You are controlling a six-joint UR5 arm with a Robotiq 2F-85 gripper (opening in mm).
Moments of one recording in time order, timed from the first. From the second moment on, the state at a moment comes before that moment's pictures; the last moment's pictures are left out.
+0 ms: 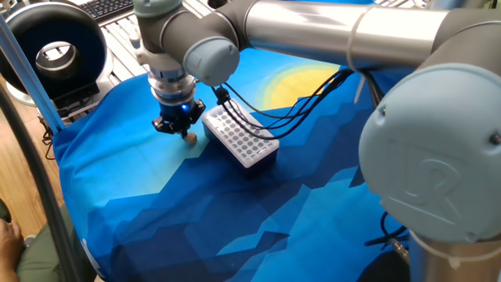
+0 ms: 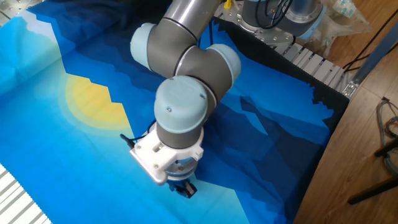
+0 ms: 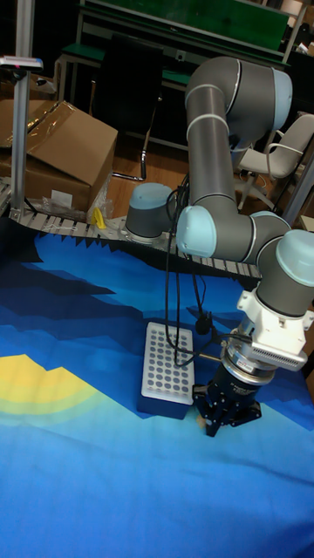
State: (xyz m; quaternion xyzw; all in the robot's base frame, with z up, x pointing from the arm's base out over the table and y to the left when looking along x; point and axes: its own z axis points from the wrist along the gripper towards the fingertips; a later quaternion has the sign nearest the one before) arm 0.644 0.166 0.004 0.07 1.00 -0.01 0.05
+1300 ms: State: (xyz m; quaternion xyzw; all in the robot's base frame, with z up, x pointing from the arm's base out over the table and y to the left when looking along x) arm 0.645 0.146 0.012 0.04 1.00 -0.05 0.03
